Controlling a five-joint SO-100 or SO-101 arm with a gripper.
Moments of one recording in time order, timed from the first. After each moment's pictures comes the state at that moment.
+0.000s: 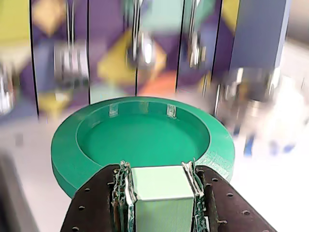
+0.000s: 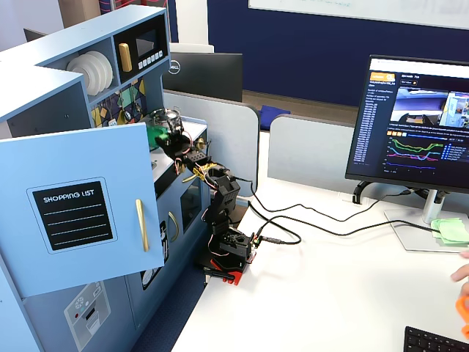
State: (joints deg) arm 31.9 114.4 115.5 -6.2 -97.6
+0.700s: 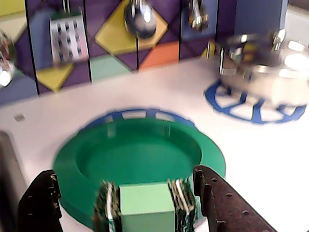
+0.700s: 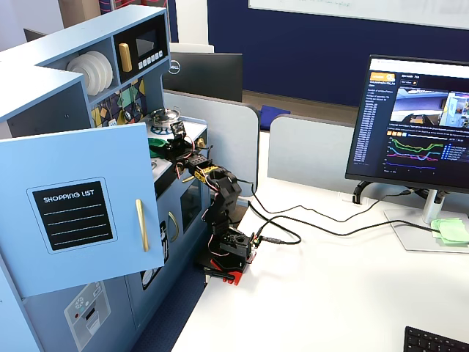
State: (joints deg) arm 31.9 119.7 120.1 -4.0 -94.0
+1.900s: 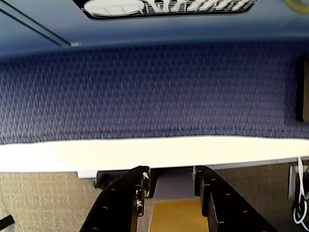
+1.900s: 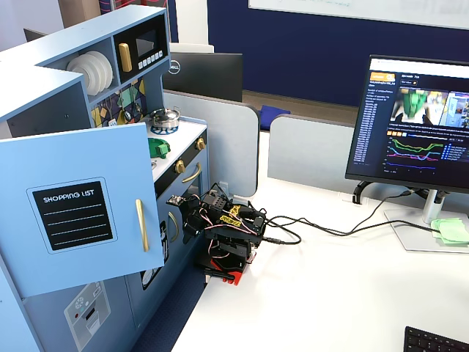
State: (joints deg) arm -3.3 182.2 170.5 77.7 -89.6
